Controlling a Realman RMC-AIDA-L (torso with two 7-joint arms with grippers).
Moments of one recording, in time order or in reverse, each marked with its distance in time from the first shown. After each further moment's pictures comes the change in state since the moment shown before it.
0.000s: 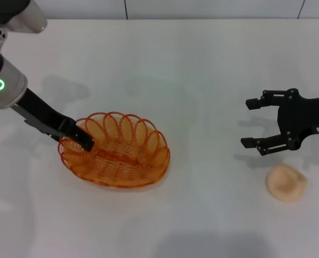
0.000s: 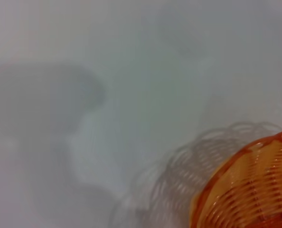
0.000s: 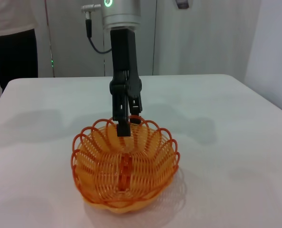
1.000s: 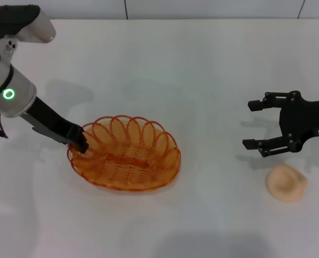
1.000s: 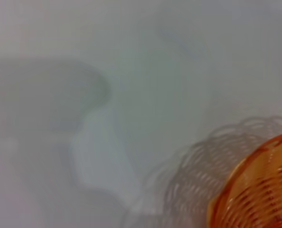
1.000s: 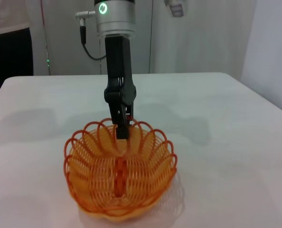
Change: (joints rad) left arm 0.010 -0.027 0.011 -0.019 0.006 -0.035 -0.008; right arm -0.014 0.000 0.000 0.008 0.006 0.011 -0.015
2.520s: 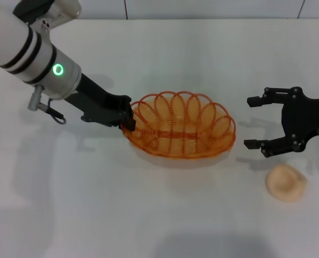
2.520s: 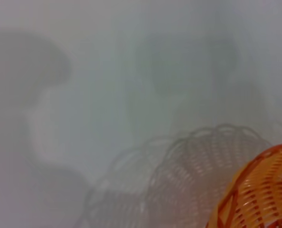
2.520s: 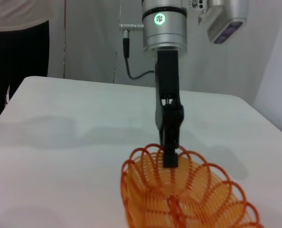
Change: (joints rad) left arm -0.083 -0.052 -0.028 -0.048 -0.123 -0.074 -0.324; right arm -0.016 -0.002 0.000 -0.035 0.034 -0.047 -0.104
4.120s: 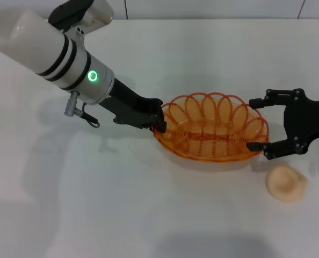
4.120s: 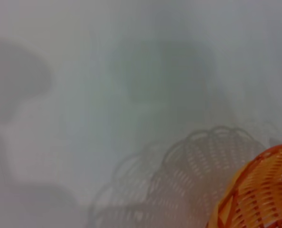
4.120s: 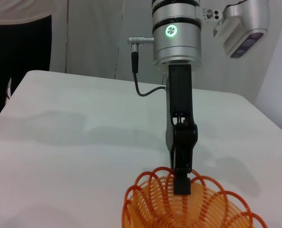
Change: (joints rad) left arm -0.031 0.000 0.173 -0.117 -0.199 -0.142 0.005; right arm -0.018 0.002 -0.012 -0.029 -0.001 -0.001 -0.008
